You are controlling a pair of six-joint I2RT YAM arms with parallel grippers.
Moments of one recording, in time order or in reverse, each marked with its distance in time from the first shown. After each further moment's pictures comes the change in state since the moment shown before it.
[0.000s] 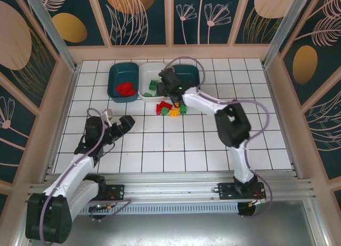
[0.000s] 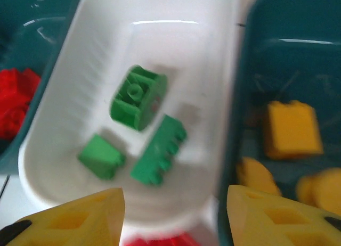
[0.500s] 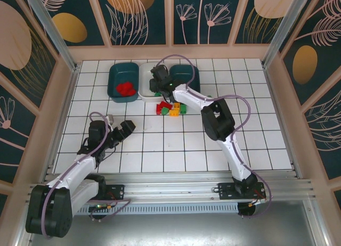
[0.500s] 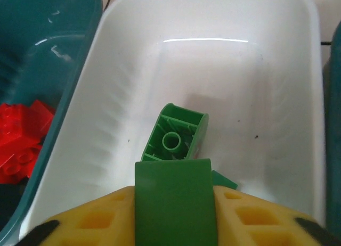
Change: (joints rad) left arm 0.002 0.075 -0.077 0.052 -0.030 0.000; right arm 0.010 0.345 0.416 -0.047 -0.043 0.010
